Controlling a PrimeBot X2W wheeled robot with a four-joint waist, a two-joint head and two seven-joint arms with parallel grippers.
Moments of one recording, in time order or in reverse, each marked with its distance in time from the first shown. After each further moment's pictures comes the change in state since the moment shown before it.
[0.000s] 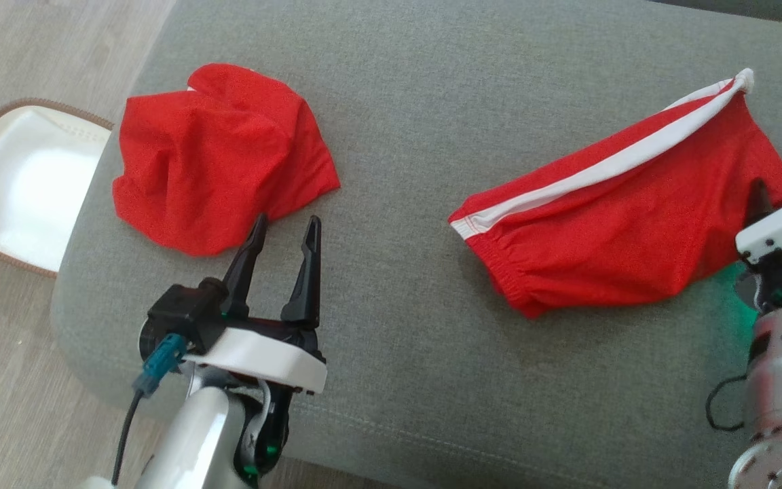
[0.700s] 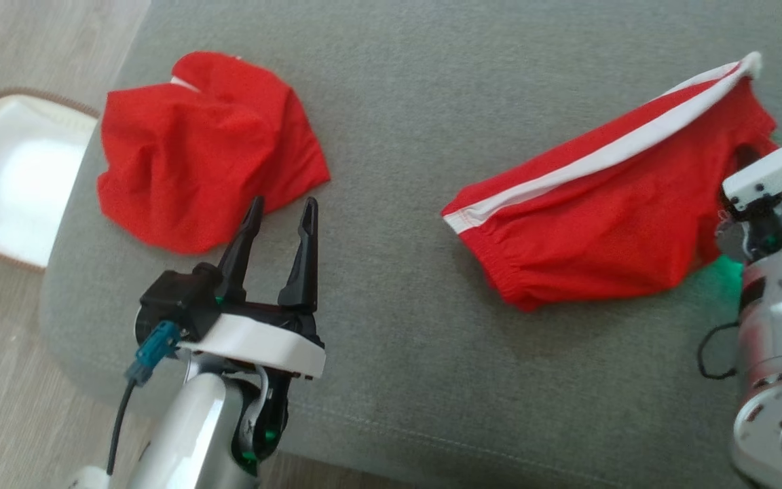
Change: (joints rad) left arm -0.030 -0.001 0.004 -0.012 -0.009 0.007 0.000; right arm -0.174 -0.009 -0.072 0.128 -0.030 0.000 0.066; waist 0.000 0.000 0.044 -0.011
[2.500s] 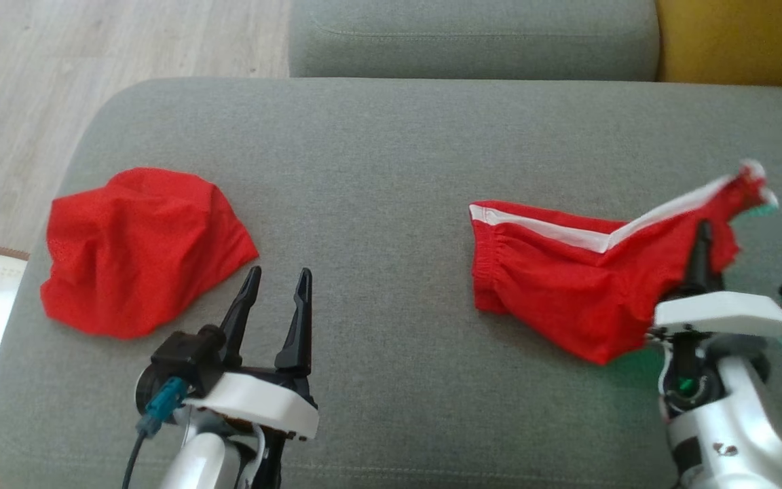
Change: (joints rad) left arm 0.141 0.001 0.023 0.028 0.038 -0.009 0.000; right arm 0.542 0.012 0.781 -0.382 0.797 0.000 -0.522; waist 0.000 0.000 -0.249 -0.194
